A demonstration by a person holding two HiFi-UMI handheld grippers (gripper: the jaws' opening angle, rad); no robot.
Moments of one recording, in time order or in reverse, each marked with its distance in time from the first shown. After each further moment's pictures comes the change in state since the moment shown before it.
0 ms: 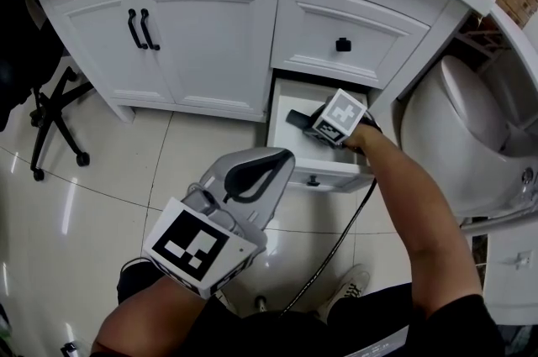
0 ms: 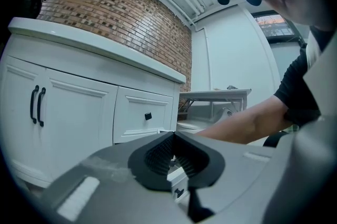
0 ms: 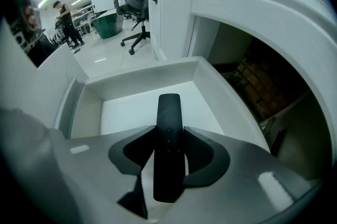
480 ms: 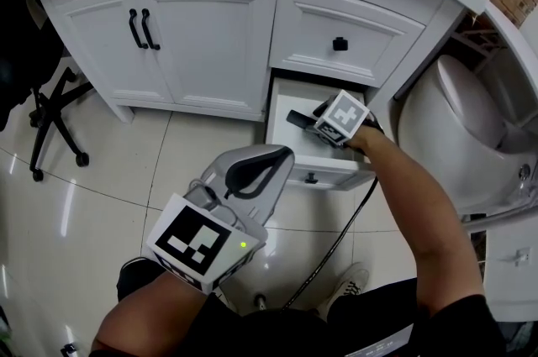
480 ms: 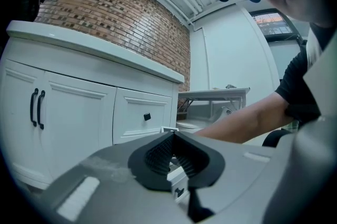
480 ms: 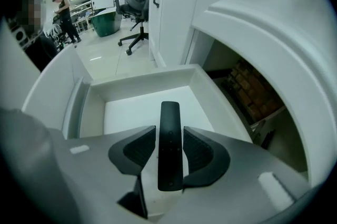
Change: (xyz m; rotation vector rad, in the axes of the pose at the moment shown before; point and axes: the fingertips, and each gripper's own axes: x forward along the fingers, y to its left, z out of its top) left arm -0.003 -0.001 -0.004 0.023 0.036 0.008; right arm -0.019 0.001 0.003 -0.012 -0.032 -0.064
